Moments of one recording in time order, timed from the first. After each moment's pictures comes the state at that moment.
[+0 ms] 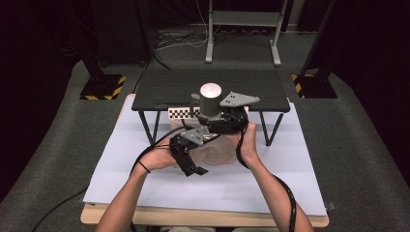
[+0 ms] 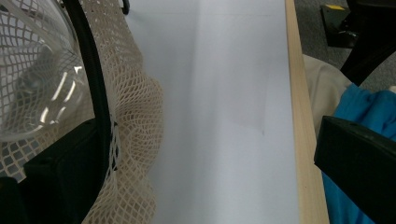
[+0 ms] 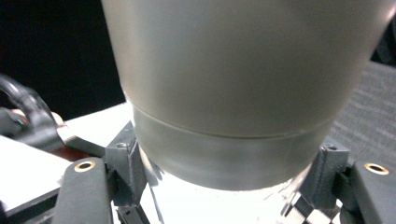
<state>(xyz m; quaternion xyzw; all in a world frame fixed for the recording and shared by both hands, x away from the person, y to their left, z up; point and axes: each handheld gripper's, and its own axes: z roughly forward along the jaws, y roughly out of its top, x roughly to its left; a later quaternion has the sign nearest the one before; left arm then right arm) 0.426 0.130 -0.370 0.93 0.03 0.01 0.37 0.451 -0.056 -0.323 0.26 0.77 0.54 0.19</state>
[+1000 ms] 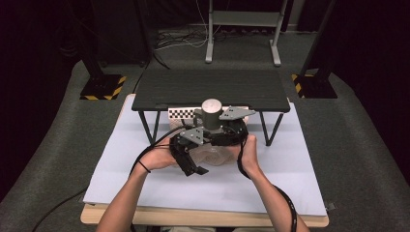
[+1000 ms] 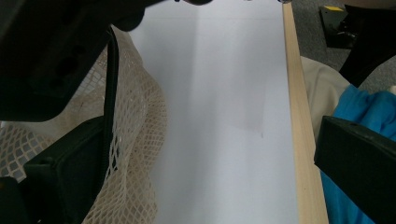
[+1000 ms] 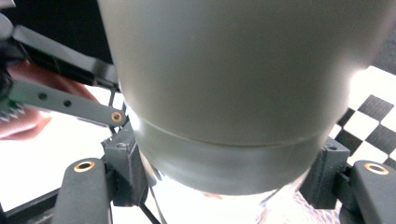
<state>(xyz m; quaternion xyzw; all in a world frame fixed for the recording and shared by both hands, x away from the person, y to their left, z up) 0.425 0.130 -0.367 0.93 0.03 0.01 0.37 0.445 -0.060 -0.363 0.28 0.80 0.50 0.18</state>
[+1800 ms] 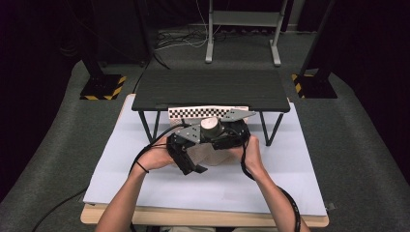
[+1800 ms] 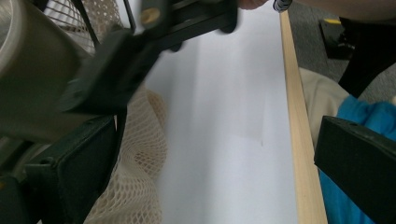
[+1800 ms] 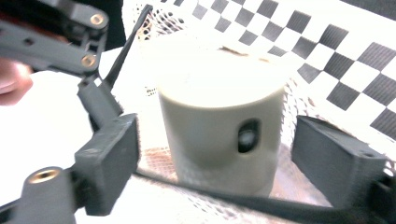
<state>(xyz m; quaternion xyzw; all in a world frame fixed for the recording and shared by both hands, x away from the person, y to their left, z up) 0.422 0.138 -0.356 0.91 0.03 0.03 0.40 0.445 -0.069 -0.366 0.29 0.81 0.48 0.17</state>
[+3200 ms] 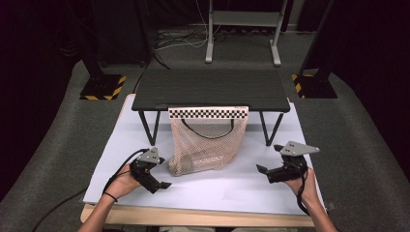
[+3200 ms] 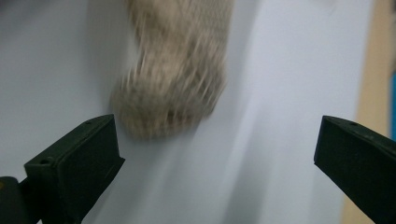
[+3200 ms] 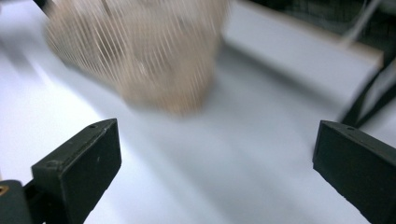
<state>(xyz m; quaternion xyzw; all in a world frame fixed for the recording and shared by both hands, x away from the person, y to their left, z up) 0.403 0.264 -0.484 0.91 0.21 0.04 0.35 0.372 -0.229 -0.432 0.34 0.81 0.44 0.20</state>
